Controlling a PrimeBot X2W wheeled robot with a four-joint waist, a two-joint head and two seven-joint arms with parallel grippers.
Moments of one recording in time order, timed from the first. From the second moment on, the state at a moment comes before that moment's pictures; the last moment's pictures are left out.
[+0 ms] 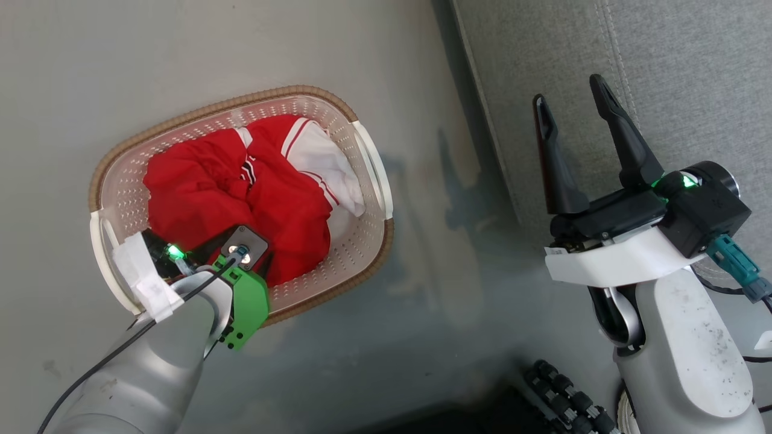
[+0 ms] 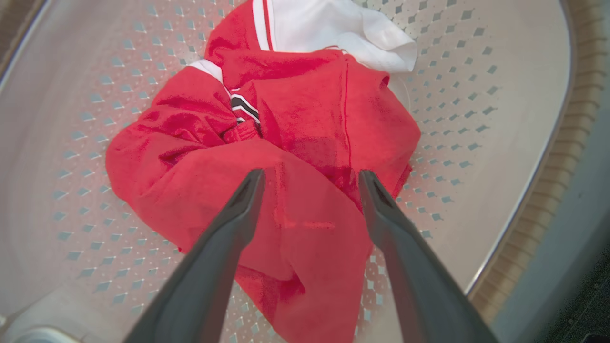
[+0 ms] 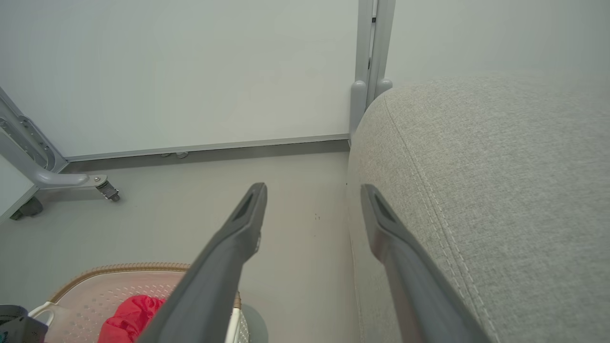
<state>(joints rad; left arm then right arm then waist) -0.81 0.19 -0.89 1.22 -0.25 -0.13 -0.21 -0.39 -0.05 0.15 -0.06 0.17 0.13 -0.26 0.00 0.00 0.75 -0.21</state>
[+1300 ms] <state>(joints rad) -1.01 0.15 -1.07 1.28 -0.38 -0.13 0.03 -0.42 -0.05 0.11 -0.20 0.12 0.13 -0.26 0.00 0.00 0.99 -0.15</state>
